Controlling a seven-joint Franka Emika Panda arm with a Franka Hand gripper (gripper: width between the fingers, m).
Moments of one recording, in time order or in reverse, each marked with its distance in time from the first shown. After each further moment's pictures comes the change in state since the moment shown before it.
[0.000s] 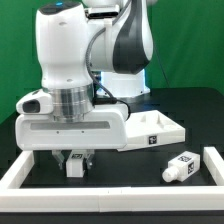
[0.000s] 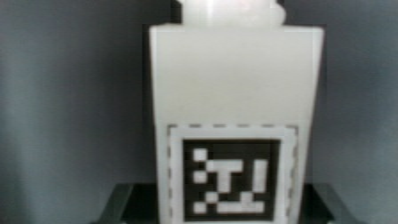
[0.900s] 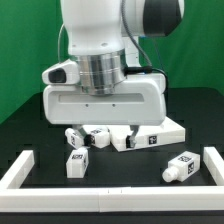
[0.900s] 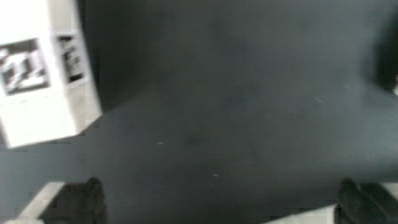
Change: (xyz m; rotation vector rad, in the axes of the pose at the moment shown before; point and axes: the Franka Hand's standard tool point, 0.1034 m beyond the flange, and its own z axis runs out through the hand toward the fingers) arm 0.036 -0.071 -0.060 0.046 -0.053 0.236
